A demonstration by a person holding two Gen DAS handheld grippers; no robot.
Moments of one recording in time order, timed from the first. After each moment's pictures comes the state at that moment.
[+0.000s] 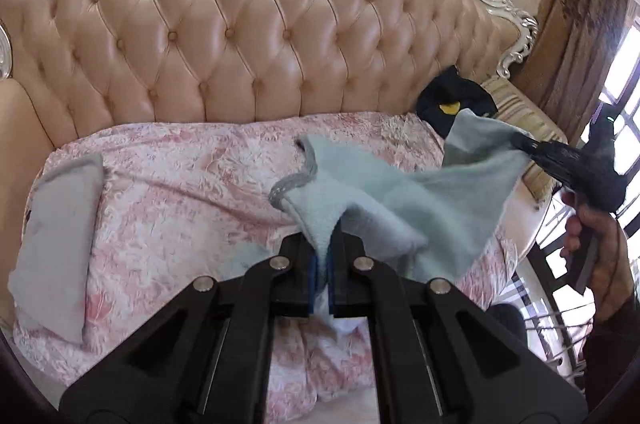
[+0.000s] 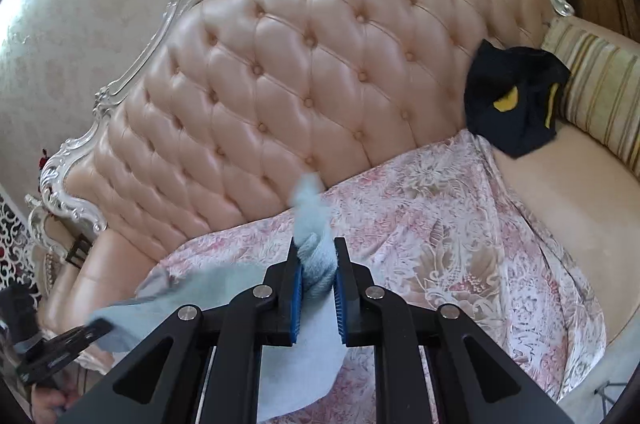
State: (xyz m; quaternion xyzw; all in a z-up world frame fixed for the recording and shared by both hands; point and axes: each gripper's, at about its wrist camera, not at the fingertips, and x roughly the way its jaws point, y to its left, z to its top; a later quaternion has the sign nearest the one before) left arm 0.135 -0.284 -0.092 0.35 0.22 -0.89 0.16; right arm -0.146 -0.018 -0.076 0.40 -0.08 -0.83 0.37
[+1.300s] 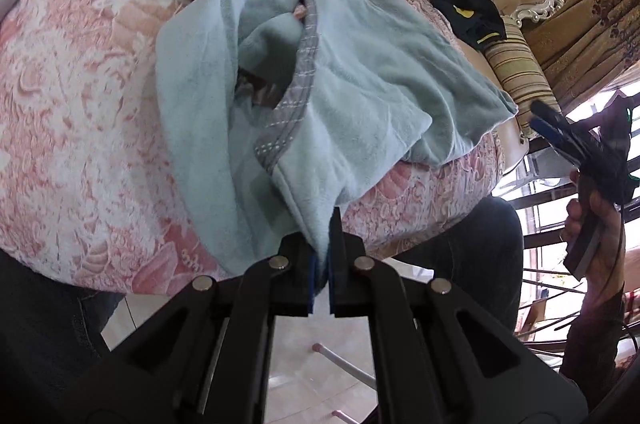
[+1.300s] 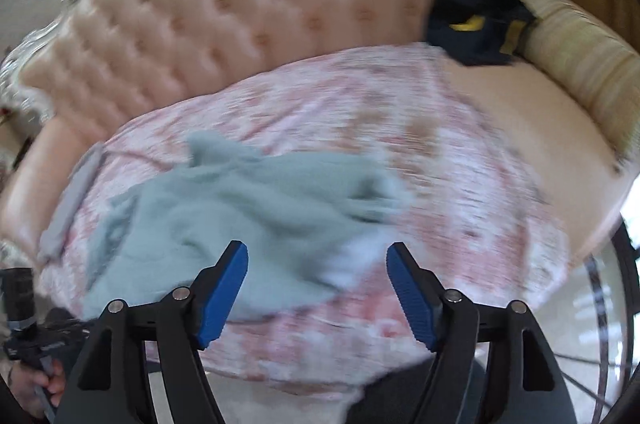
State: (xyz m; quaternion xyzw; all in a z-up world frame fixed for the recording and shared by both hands) left arm 0.207 -0.228 -0.269 0.46 0.40 -0.79 0.09; right arm -0.055 0.020 -0.188 0.47 0.08 -0.81 0.34
